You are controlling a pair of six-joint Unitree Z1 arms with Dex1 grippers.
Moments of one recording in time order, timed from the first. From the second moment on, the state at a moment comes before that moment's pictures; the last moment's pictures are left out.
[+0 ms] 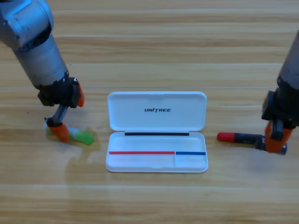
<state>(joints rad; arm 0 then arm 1) -0.50 2.01 -1.37 0.78 0.00 1.19 0.74 1.90 -1.50 1.14 0.07 -0.56</state>
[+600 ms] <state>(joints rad) -0.51 2.01 -1.29 0.70 0.00 1.19 0.87 2.19 -1.85 1.16 0.06 -0.72</state>
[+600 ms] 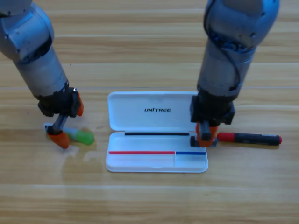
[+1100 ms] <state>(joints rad) -0.51 2.01 -1.24 0.64 0.03 1.19 0.88 2.28 -1.93 1.16 0.06 -0.72</state>
